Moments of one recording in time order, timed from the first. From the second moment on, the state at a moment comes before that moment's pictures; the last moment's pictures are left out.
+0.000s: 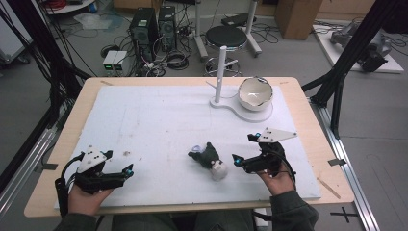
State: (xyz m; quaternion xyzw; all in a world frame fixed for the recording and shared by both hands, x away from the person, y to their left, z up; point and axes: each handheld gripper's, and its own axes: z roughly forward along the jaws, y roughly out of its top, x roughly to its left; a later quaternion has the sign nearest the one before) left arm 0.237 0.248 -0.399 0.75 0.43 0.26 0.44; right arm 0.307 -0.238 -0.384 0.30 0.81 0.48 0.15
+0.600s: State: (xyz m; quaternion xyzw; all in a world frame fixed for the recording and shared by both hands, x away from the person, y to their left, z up) left arm 0.237 0.248 -0.399 0.75 0.43 0.26 0.43; right arm 0.308 -0.220 -0.385 0.28 0.82 0.48 0.14
